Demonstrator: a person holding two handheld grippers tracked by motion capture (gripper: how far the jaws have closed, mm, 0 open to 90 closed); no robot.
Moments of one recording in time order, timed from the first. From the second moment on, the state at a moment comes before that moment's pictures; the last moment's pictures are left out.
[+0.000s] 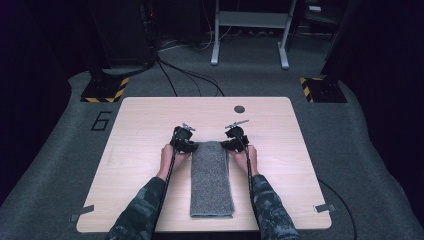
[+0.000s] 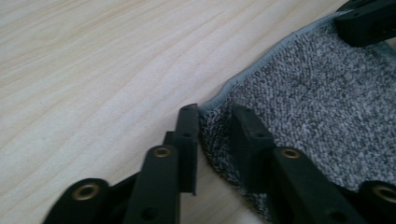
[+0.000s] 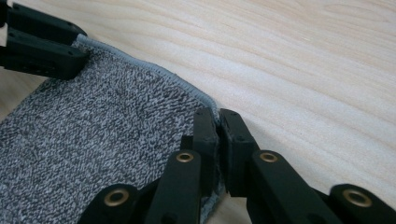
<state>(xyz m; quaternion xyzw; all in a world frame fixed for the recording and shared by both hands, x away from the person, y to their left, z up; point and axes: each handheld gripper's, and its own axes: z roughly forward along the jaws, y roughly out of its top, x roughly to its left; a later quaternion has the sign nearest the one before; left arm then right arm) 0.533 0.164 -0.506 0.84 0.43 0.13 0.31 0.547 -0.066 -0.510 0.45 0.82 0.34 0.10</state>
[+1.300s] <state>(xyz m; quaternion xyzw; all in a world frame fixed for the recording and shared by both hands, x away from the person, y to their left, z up) 0.547 0.171 -0.452 0.80 0.41 0.19 0.40 0.553 -0.072 -0.442 0.41 0.80 0.40 0.18</state>
